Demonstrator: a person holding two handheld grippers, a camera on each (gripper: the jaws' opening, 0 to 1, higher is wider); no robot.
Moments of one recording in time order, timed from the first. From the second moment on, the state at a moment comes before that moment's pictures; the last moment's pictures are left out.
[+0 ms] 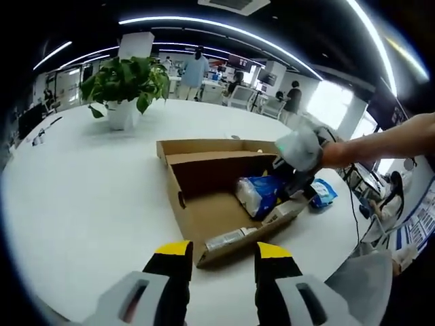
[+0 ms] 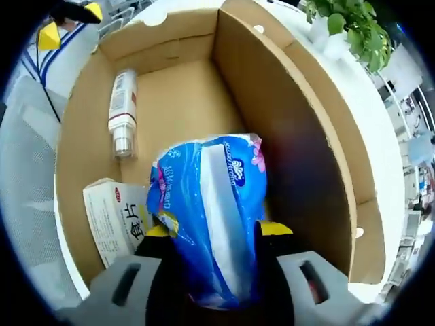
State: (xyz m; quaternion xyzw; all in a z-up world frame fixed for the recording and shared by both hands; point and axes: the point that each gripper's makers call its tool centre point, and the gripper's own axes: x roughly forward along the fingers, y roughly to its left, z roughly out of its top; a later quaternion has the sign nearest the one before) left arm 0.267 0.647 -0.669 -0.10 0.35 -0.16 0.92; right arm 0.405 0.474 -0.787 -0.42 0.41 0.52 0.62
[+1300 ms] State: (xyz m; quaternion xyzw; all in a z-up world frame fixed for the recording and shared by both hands) left arm 0.274 0.631 -0.660 -0.07 0.34 -0.20 0.92; right arm 0.405 0.478 -0.686 -0.41 0.29 0.50 0.70
